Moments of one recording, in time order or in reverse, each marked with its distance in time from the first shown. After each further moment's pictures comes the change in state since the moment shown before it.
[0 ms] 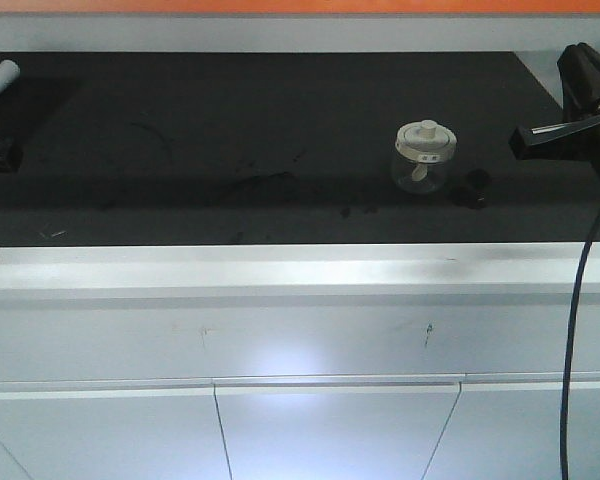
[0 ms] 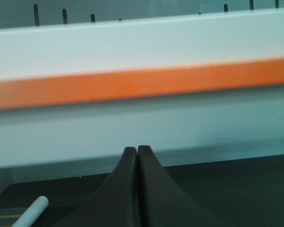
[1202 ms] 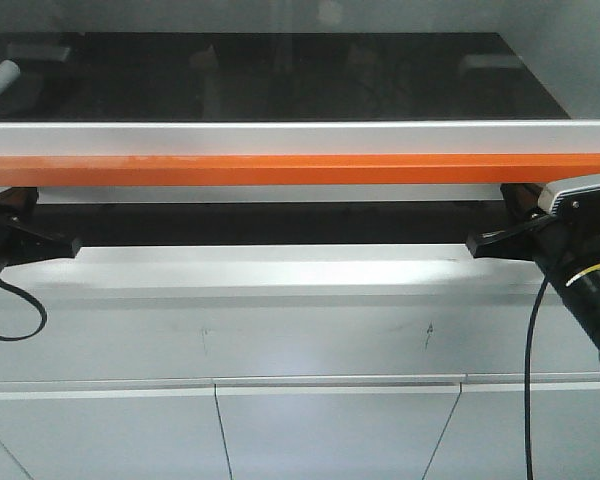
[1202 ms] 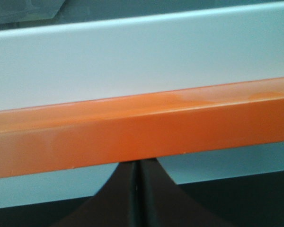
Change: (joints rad) left arm 0.000 0.247 0.055 0.001 0.084 0.000; right arm -0.001 0.288 0.132 0.009 -0.123 -0.015
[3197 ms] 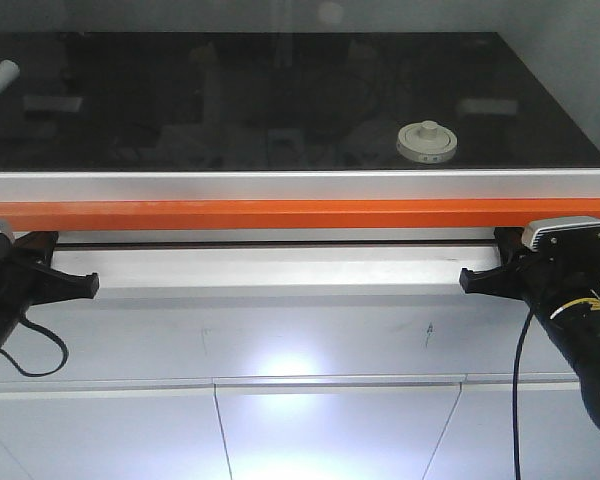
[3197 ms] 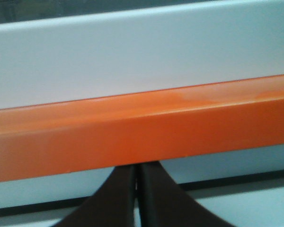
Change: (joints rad) left arm -0.001 0.244 0.080 -0.002 -0.274 0.007; right arm 0.005 0.161 0.054 0.064 -0.071 -0.018
